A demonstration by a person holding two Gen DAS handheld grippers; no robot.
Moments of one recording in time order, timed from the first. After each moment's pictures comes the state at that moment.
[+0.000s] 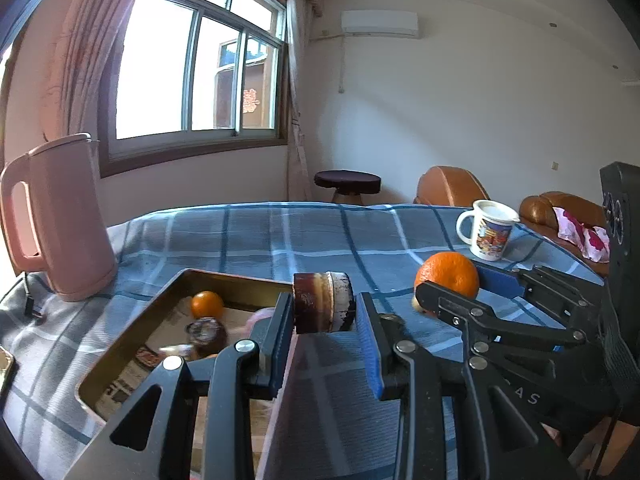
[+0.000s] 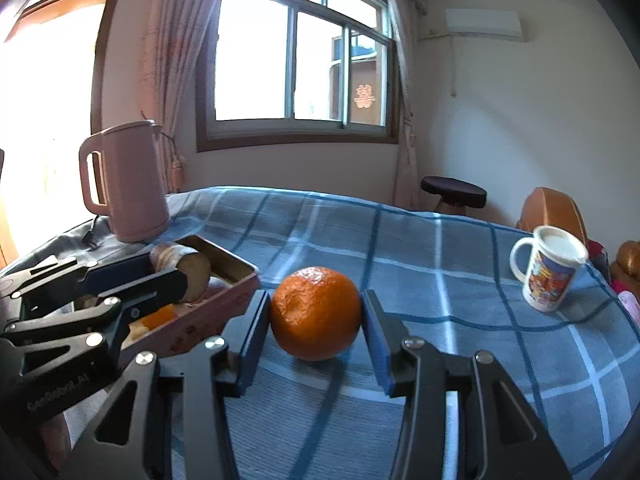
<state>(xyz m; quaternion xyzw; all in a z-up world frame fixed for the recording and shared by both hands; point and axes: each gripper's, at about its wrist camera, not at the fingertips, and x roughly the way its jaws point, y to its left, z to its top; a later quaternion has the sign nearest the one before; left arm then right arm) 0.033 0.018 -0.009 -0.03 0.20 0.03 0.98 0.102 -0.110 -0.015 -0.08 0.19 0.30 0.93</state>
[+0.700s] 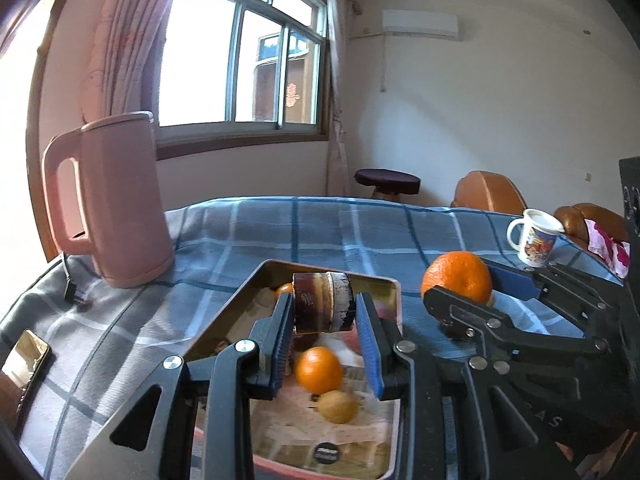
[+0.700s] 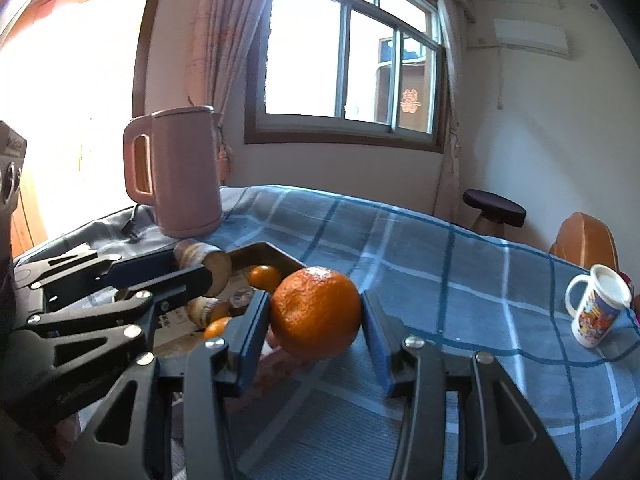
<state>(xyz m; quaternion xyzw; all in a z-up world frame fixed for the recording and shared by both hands) 0.019 0.084 -0.013 -0.05 0.20 0.09 0.97 0.086 -0.037 -0.012 -0.11 0.18 0.36 0.91</state>
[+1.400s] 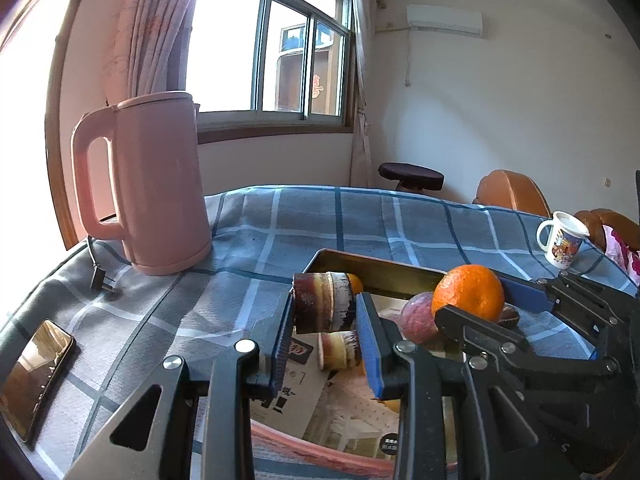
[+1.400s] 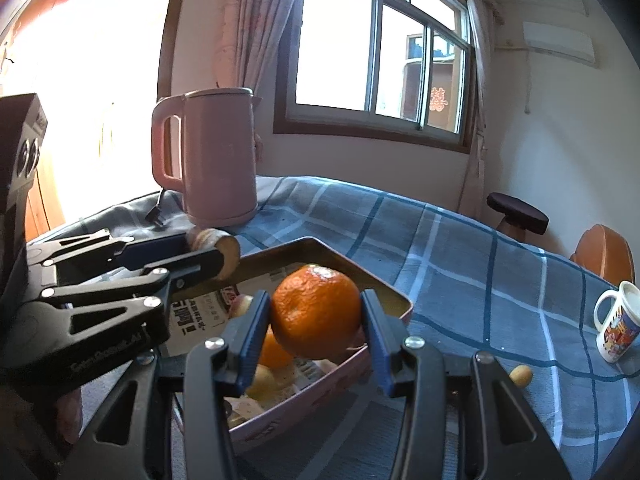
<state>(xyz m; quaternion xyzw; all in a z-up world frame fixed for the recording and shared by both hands) 0.011 0.124 -0.018 -0.06 0.22 0.13 0.97 0.075 0.002 -0.020 -0.13 0.19 0.40 0.89</state>
